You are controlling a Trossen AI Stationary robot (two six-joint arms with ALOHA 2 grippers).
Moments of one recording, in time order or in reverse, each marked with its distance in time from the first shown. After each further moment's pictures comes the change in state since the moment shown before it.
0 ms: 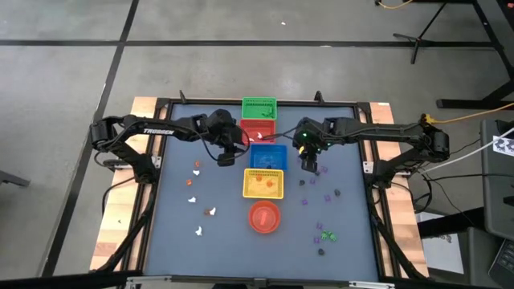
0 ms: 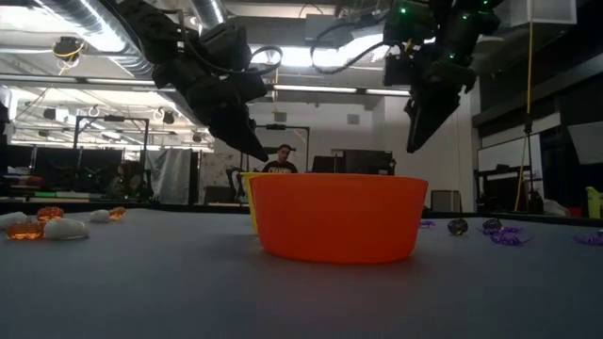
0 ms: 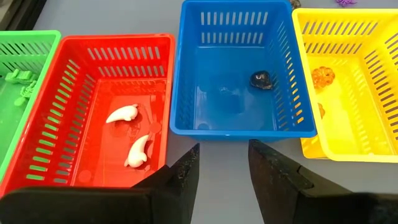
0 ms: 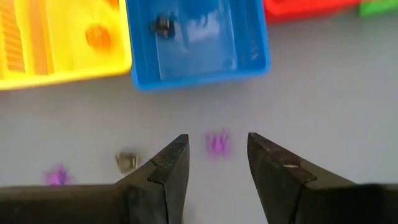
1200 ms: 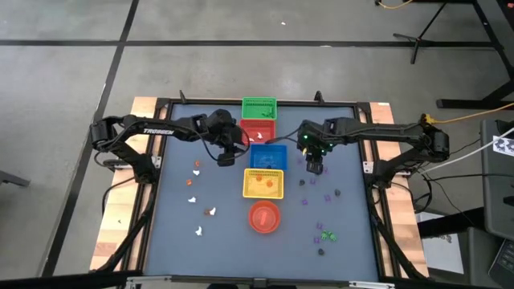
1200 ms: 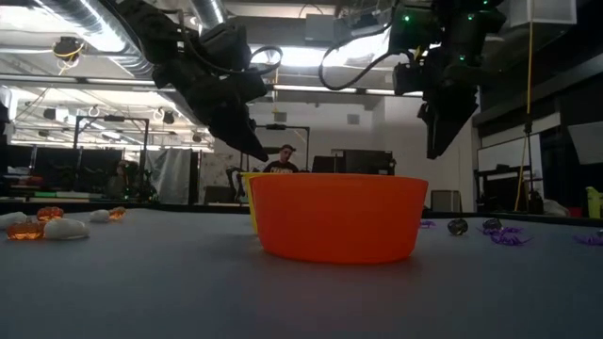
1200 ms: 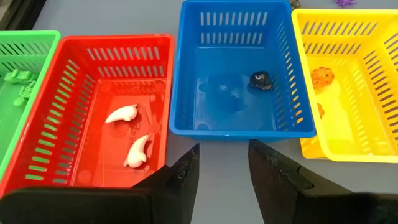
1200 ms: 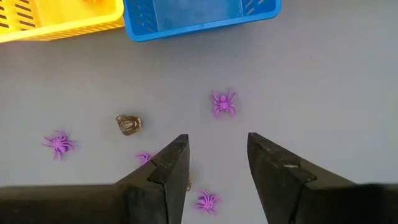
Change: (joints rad) left arm 0.000 0.000 0.000 0.000 0.002 -0.002; right arm 0.000 0.000 0.000 -0.137 0.000 0.038
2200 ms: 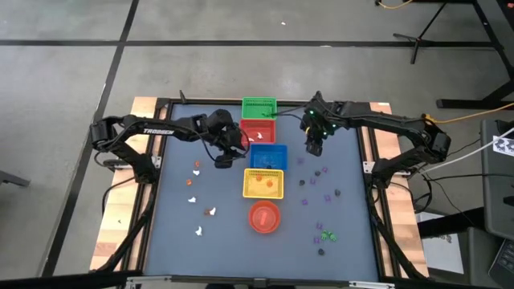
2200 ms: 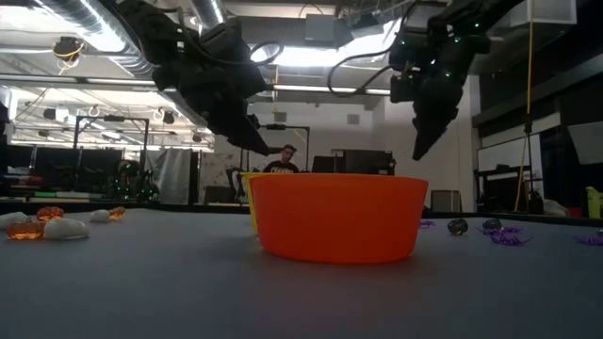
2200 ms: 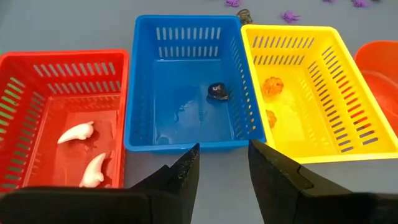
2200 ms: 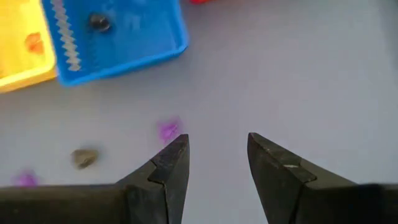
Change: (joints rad) left arm 0.000 0.000 0.000 0.001 0.153 0.005; right arm -0.261 -0.001 0.000 0.086 -0.120 -0.129
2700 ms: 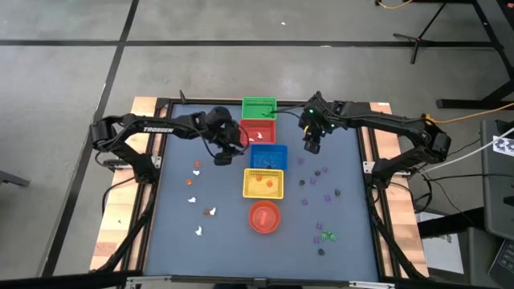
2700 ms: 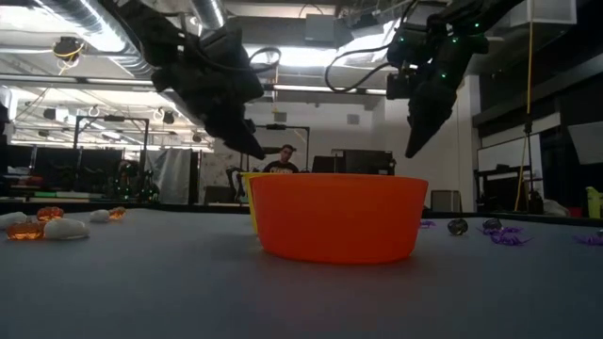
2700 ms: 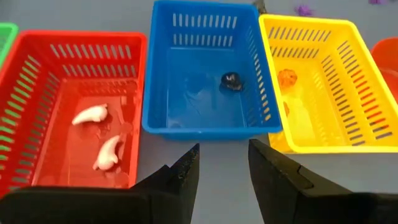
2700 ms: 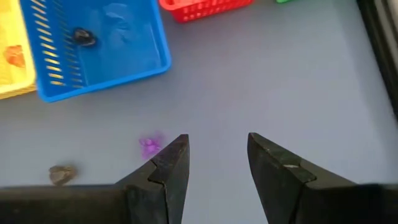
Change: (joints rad) left arm 0.040 0.000 0.000 -0.026 0.005 -0.001; right arm 0.000 -0.001 0.000 0.068 0.054 -0.030
